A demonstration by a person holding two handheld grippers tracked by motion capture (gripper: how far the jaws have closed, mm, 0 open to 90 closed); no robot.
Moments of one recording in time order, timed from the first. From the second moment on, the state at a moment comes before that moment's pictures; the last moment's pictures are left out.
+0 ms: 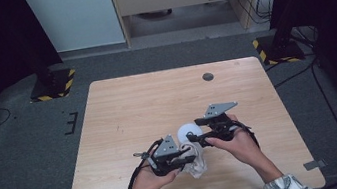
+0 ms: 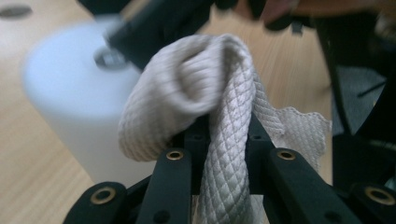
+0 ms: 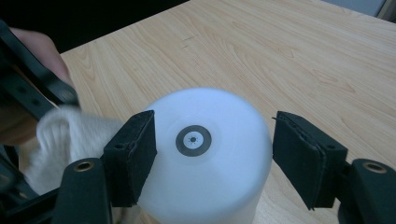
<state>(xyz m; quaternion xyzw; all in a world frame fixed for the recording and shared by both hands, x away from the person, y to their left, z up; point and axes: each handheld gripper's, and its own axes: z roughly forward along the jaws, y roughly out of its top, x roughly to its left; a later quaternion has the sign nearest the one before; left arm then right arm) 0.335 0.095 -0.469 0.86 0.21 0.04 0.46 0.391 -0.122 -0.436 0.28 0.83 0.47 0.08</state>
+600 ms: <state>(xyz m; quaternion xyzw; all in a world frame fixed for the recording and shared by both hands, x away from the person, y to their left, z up) 0.335 0.089 -0.478 0.88 0.20 0.04 0.43 0.391 -0.122 -0.436 0.28 0.83 0.48 0.08</state>
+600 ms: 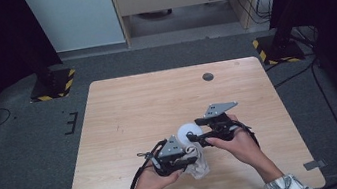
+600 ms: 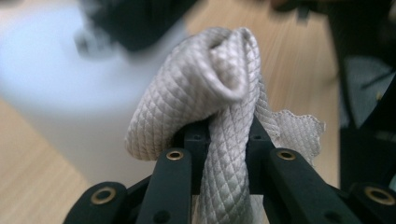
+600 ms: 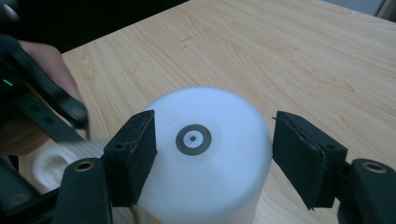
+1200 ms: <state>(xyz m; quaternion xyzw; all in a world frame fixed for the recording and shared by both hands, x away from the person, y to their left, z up) 0.337 0.076 -0.485 0.89 0.19 0.05 0.41 0.391 -0.123 -0.436 0.28 0.83 0.47 0.07</state>
